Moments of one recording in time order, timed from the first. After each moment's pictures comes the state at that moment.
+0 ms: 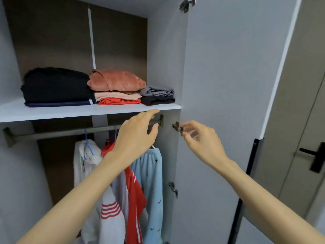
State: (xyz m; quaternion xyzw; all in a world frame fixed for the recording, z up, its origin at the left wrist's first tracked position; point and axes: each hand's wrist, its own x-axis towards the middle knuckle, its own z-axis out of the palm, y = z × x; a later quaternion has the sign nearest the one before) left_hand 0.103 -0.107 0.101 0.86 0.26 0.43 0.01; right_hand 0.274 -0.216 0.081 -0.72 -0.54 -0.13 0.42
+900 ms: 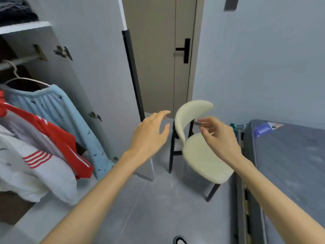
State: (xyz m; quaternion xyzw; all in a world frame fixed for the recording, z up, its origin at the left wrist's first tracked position) left_hand 0.094 -0.407 -0.081 0.96 -0.02 0.19 0.23; right_hand 0.144 -0.617 -0.107 -0.88 -0.16 -0.09 0.45
